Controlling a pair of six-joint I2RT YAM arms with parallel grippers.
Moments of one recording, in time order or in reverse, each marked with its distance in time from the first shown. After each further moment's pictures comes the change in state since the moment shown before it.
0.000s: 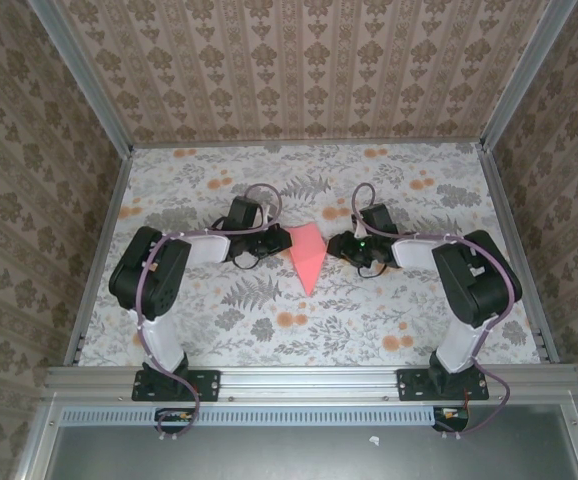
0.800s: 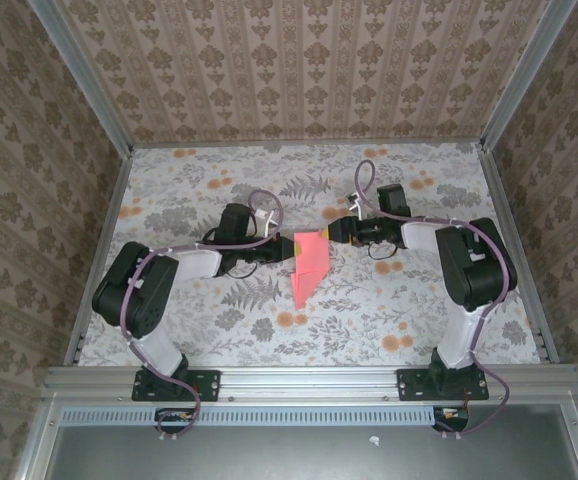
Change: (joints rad) left arm -0.013 -0.144 -0.159 0.184 0.244 0.093; right arm -0.137 0.130 0.154 0.063 -0.542 -0.369
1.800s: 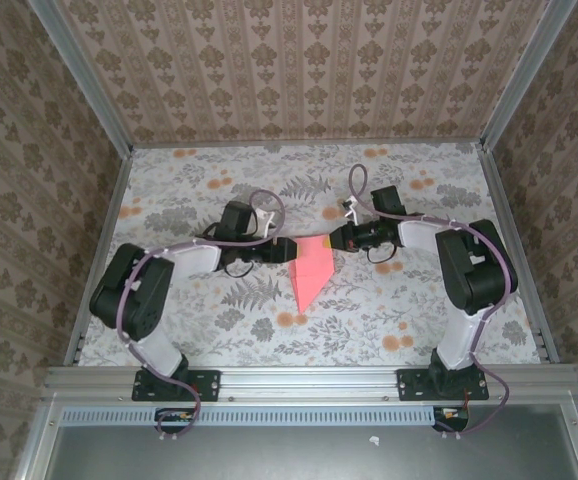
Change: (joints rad) left arm 0.000 -0.054 0.068 -0.290 -0.154 0.209; right arm 0.048 -0.042 0.029 -0.233 0.050 -0.042
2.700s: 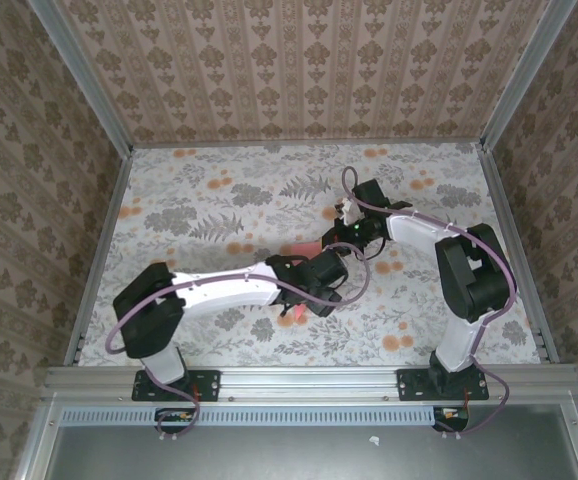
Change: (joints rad) left arm -0.666 0.065 0.334 -0.618 -0.893 0.097; right arm 0.102 -0.029 0.133 -0.292 0.221 0.291
